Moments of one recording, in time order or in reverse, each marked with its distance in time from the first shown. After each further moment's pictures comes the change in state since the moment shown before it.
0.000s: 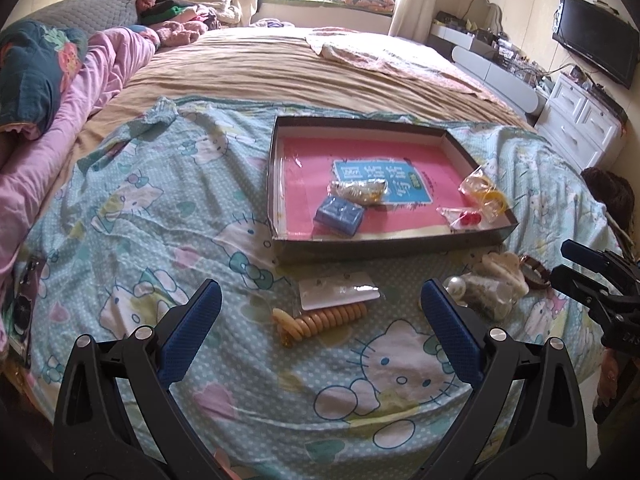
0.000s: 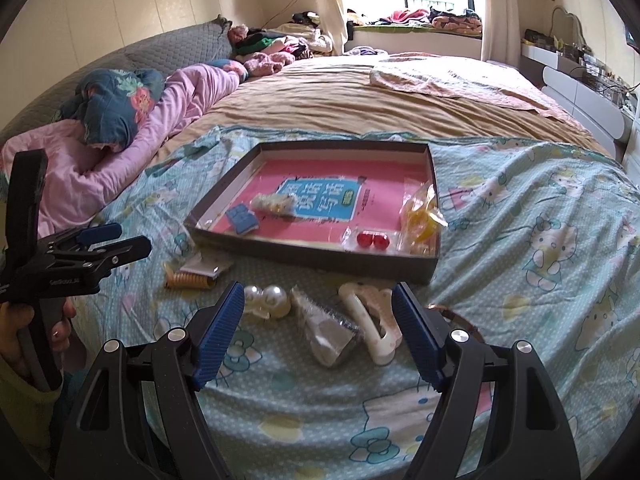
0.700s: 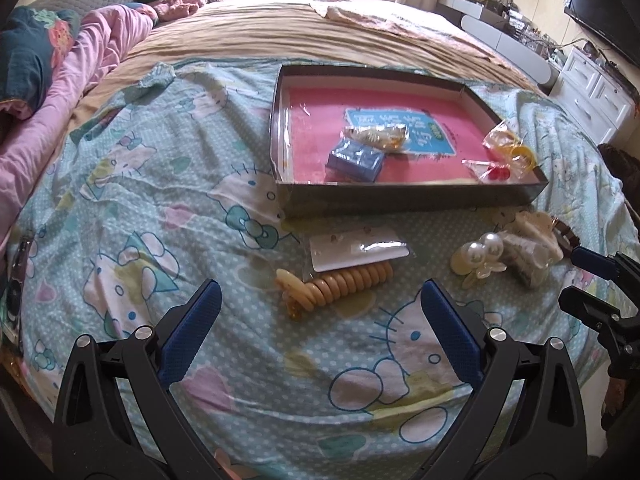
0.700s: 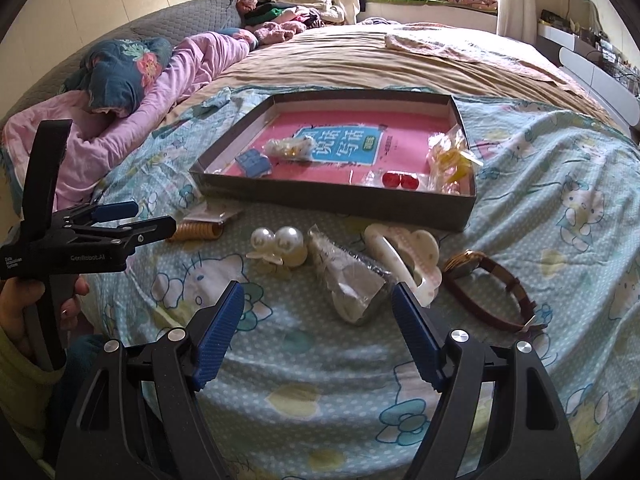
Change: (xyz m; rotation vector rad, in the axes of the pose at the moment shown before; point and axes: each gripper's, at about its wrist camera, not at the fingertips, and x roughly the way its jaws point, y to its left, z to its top) left arm 0.034 0.003 -0.021 0.016 0.115 0.031; right arm 0.028 0.010 -0.031 -0.009 0.109 0.041
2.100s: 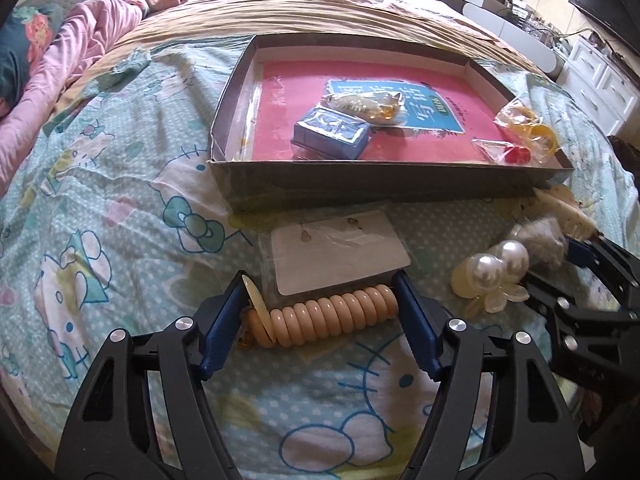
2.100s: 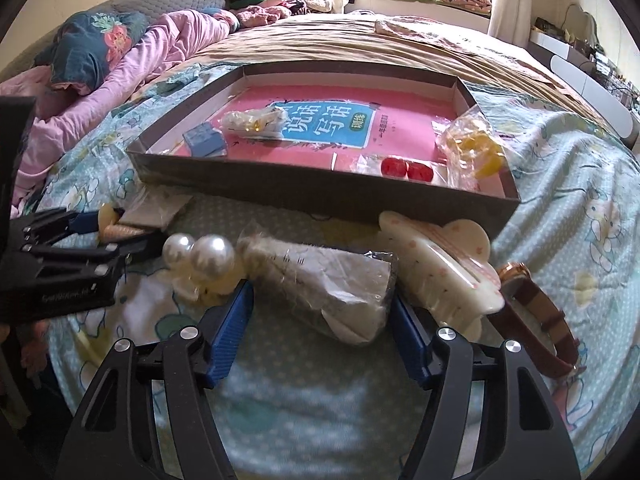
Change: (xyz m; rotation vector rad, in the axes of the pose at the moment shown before) left arm 0.046 -0.020 0.002 0.000 0.031 -0.003; right arm 0.077 -0.004 0.012 -0.032 0.024 -0.113
